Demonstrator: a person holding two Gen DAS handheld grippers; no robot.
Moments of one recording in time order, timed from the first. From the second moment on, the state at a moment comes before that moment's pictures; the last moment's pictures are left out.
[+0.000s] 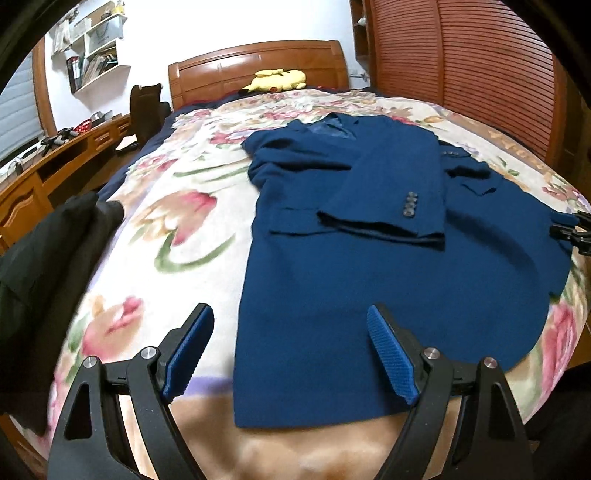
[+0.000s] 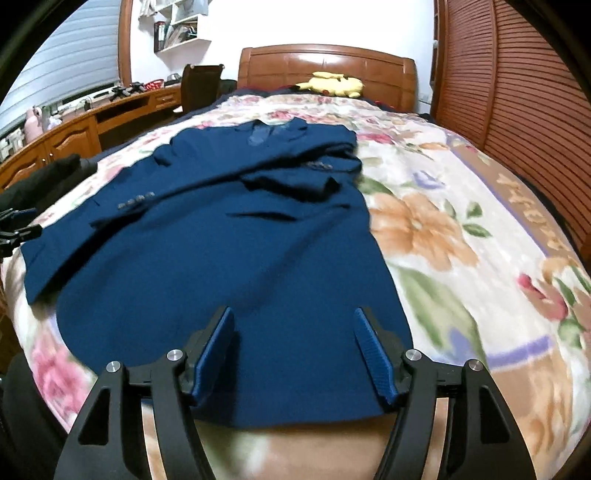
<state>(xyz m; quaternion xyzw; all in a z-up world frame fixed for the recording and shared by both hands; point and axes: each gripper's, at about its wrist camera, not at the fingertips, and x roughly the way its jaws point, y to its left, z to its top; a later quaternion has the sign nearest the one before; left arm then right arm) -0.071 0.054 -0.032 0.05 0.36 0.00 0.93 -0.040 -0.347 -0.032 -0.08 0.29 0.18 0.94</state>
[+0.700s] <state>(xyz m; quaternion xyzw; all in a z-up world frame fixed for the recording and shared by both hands) -0.097 0.077 -0.048 0.00 0.38 0.02 0.93 -0.053 -0.386 -0.032 -0.06 0.30 0.17 0.94</state>
